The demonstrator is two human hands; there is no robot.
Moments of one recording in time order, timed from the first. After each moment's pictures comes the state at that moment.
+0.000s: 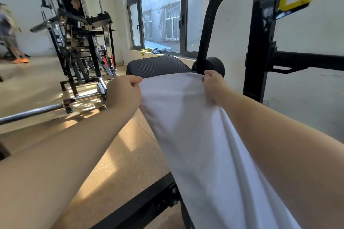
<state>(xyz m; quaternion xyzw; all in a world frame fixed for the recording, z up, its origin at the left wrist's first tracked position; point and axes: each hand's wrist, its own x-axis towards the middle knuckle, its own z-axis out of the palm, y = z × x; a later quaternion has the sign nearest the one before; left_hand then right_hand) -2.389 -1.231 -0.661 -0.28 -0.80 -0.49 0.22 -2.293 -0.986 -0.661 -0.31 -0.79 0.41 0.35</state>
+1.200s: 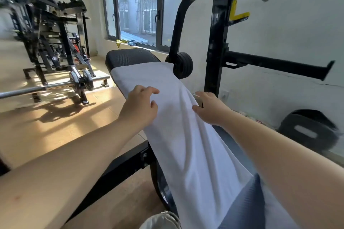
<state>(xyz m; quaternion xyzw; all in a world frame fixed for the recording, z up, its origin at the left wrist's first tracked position) -2.229 -1.251 -0.695 -0.44 -0.81 -0.36 0.13 -2.074 -1.061 -0.686 -0.31 -0.93 0.12 0.13</state>
